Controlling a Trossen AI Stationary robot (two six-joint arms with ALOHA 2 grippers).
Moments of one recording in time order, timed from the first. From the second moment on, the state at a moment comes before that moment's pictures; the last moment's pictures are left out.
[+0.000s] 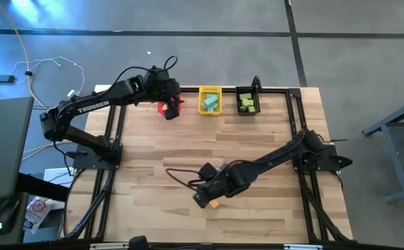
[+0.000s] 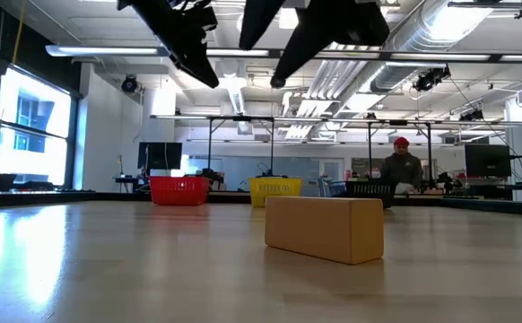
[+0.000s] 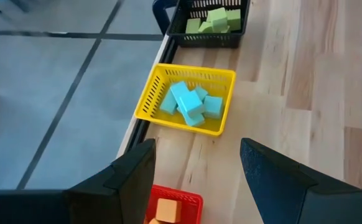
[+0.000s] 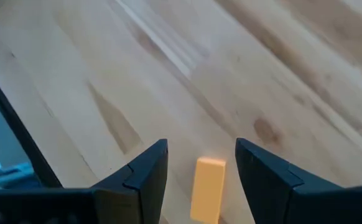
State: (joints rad) left arm 0.61 1.35 1.21 -0.57 -0.06 0.33; right arm 0.42 2.02 1.79 -0.88 0.27 1.13
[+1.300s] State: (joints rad) left arm 0.61 1.35 1.21 -0.71 -0.14 0.08; right arm 0.51 2.20 1.78 -0.88 0.23 1.26
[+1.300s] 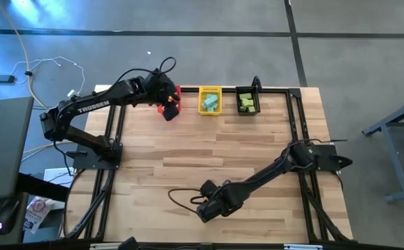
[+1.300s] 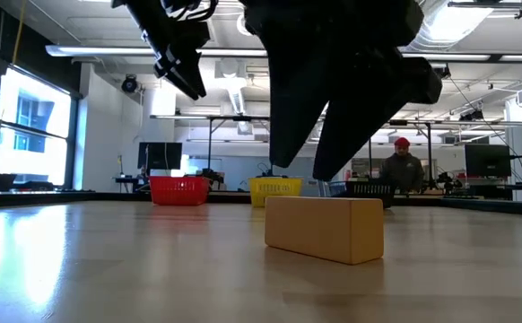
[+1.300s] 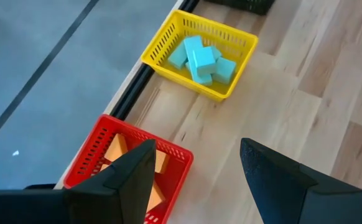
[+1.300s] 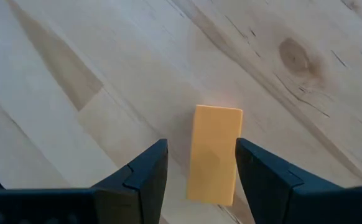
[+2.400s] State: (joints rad) left arm 0.61 1.35 1.21 -0.70 -0.14 0.09; right arm 0.52 2.29 1.79 -0.90 0.16 1.30
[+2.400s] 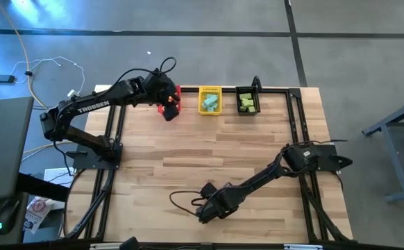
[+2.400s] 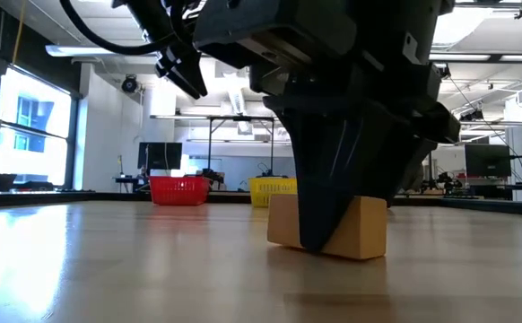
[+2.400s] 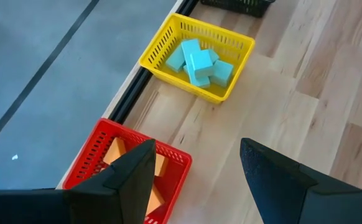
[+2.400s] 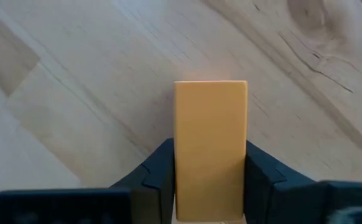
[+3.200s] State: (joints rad) left arm 0.58 1.35 1.21 -0.71 0.43 0.53; right arm 0.52 2.08 1.79 -0.97 0.58 1.20
